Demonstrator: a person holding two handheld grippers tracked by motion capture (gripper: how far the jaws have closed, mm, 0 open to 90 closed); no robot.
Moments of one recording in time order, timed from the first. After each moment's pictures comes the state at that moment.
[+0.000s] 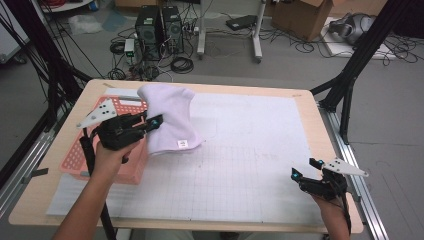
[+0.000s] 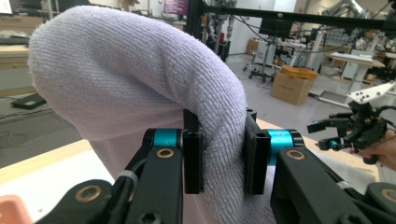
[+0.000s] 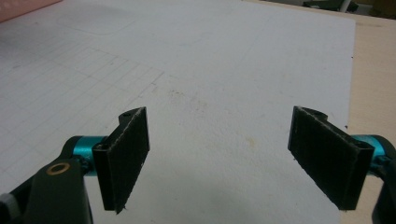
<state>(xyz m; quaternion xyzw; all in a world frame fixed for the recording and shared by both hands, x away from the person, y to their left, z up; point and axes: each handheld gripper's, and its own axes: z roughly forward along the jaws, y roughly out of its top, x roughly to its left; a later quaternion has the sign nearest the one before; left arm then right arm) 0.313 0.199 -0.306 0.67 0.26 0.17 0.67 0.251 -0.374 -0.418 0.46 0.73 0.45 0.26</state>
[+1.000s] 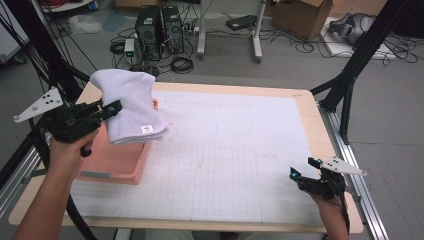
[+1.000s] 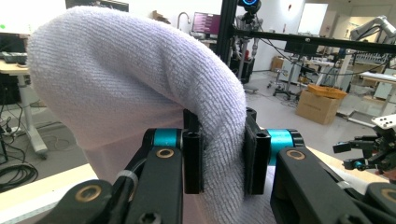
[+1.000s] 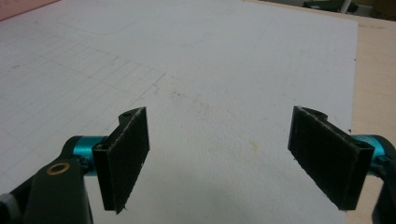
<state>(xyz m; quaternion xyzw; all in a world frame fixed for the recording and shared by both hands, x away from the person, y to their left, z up) 0.304 0.274 -0.278 0.64 0.29 0.22 0.67 0.253 -0.370 -0.418 0.46 0.73 0.44 0.26</state>
